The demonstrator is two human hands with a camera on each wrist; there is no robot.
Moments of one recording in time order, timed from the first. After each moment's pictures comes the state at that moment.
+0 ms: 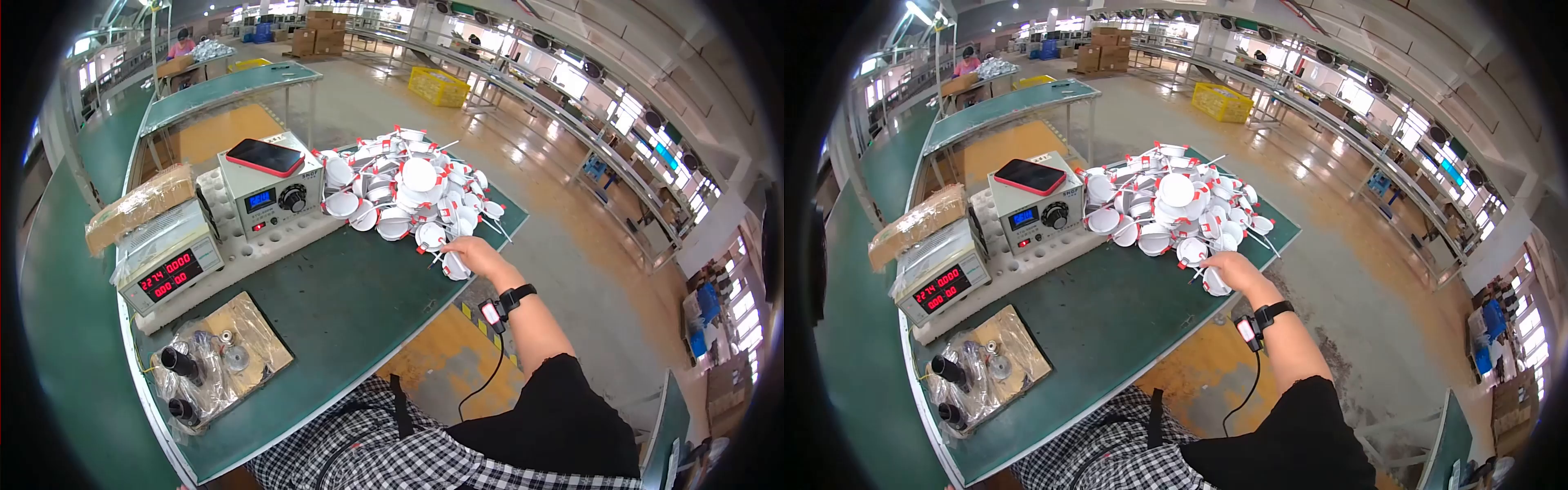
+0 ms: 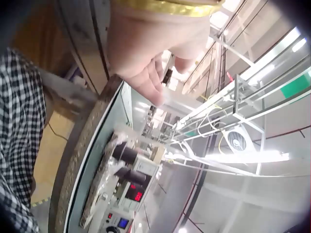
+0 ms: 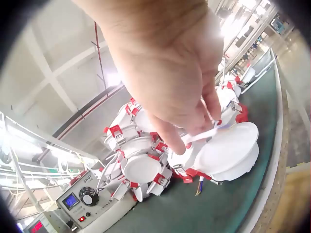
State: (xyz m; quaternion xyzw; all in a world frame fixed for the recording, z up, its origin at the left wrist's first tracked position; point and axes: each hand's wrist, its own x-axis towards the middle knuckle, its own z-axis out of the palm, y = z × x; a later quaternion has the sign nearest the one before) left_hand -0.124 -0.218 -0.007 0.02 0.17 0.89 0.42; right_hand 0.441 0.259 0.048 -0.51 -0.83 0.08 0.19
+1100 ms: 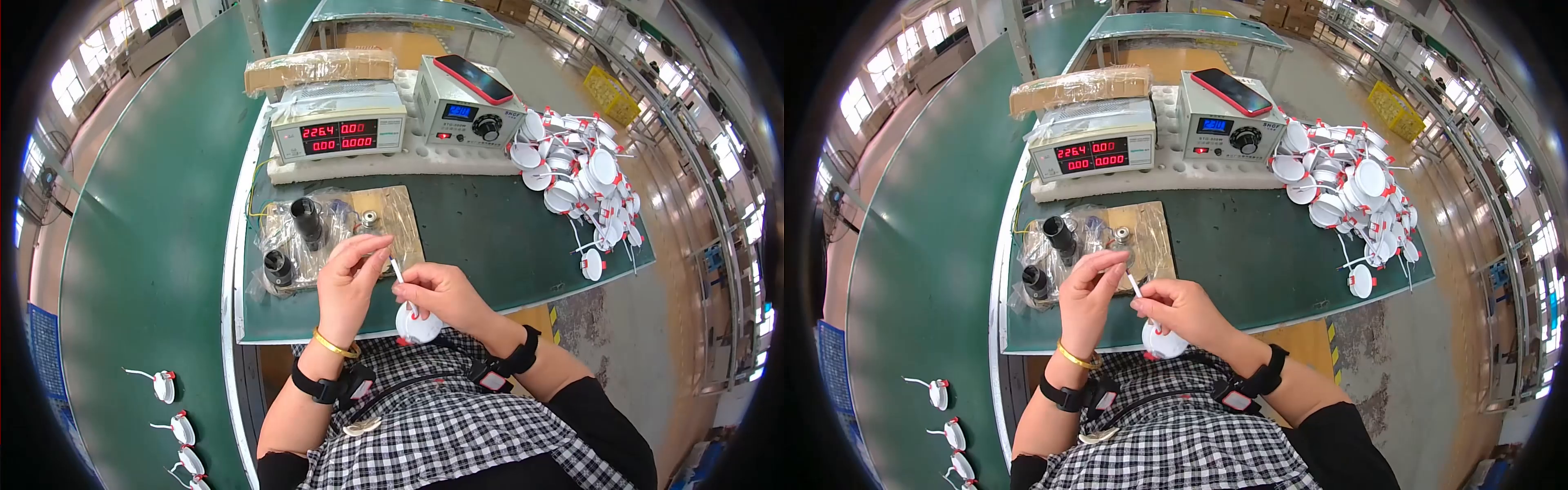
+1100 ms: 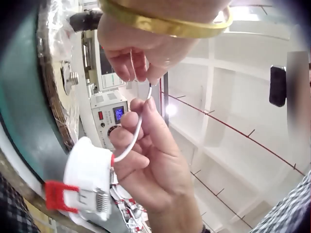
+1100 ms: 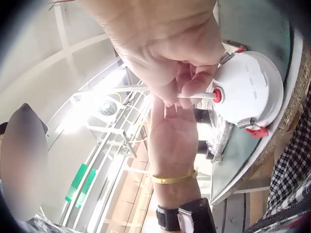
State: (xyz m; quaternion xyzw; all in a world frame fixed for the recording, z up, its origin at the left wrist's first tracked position) left_hand -0.026 0.016 0.063 0.45 0.58 0.64 0.22; right_hand 0.128 0.092 0.064 -0.27 -0.66 0.68 0.17
